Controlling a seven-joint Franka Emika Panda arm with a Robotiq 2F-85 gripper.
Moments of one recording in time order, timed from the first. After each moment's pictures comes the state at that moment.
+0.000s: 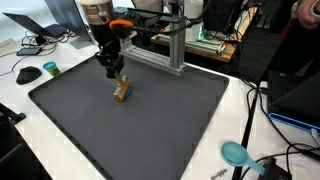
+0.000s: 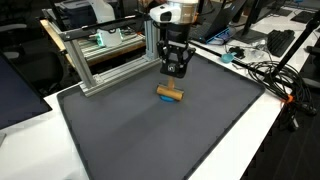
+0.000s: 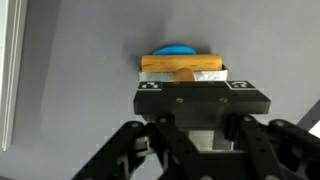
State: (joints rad) arm 0.09 0.39 -0.14 -1.89 -0.06 2.32 1.17
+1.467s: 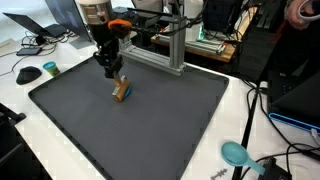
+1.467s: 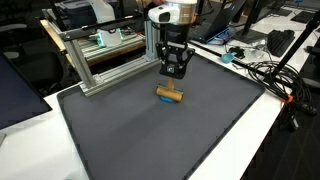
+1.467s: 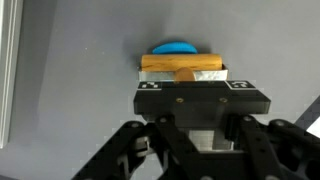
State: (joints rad) arm 0.09 0.39 -0.14 -1.89 -0.06 2.34 1.16
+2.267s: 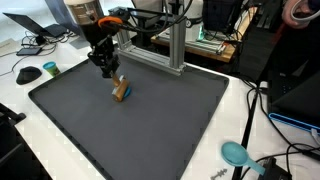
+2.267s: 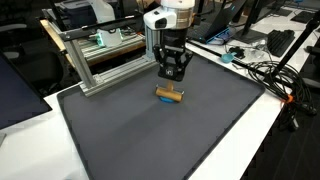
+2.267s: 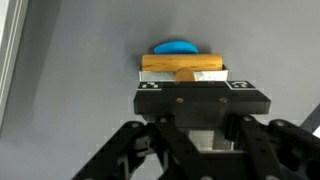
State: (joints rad) arm 0.03 0.44 -0.13 -1.80 0.05 2.25 1.00
